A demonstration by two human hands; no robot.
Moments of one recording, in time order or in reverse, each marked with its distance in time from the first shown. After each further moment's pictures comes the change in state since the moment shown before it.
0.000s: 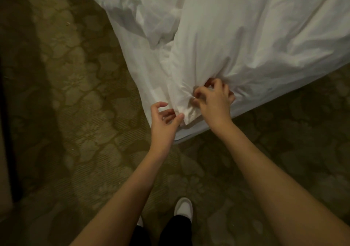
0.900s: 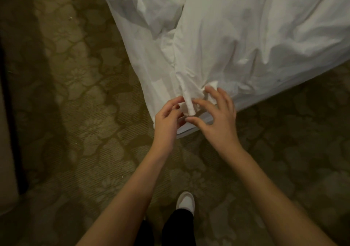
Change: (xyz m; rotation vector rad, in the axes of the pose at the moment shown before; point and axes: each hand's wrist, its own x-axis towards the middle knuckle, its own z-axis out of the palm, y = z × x) left_hand -0.027 0.024 0.005 -0.168 -0.053 -0.116; right_hand -0.066 0.012 0.008 0.287 0.108 -0.181
